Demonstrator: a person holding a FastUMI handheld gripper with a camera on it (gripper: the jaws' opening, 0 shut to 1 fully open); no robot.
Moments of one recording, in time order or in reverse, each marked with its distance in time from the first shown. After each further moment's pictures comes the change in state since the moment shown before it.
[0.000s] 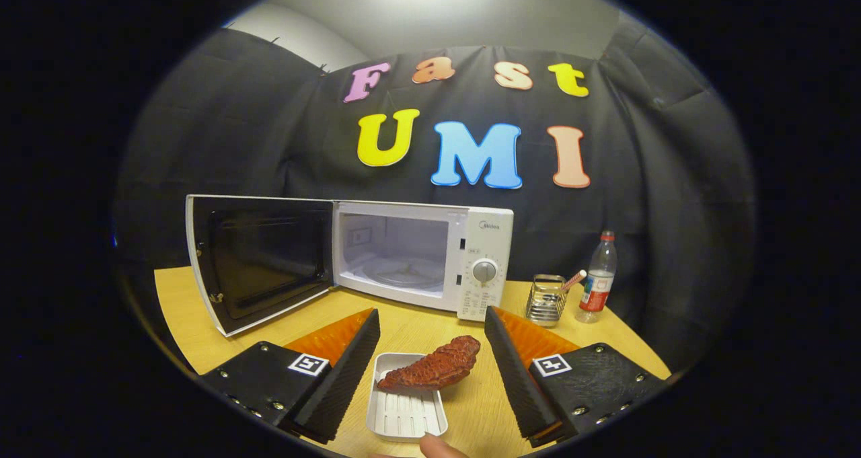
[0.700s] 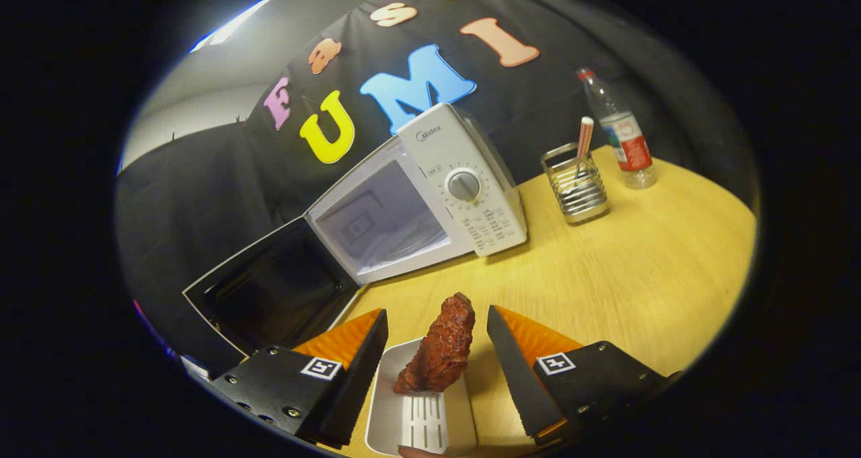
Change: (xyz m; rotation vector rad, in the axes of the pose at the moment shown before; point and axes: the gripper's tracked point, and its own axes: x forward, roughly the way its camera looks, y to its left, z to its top) arm 0.058 -0.009 -0.063 0.614 0.225 0.201
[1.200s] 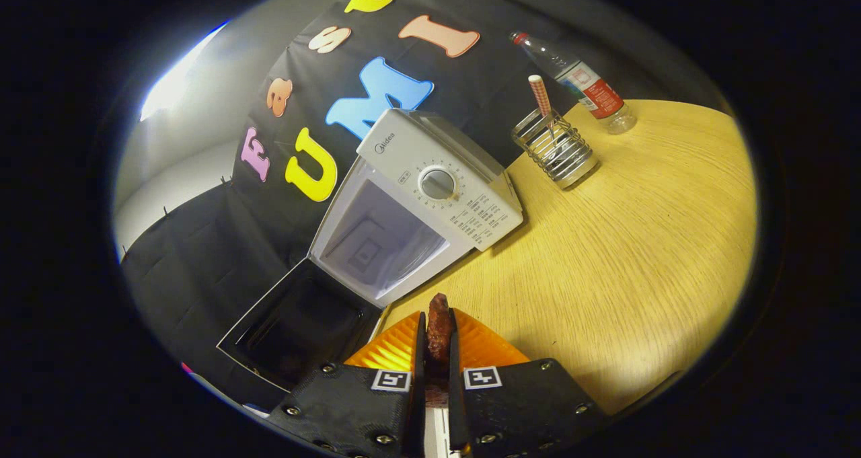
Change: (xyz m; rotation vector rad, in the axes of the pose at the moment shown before) arm 0.008 -0.002 0.011 0.204 -0.075 0.037
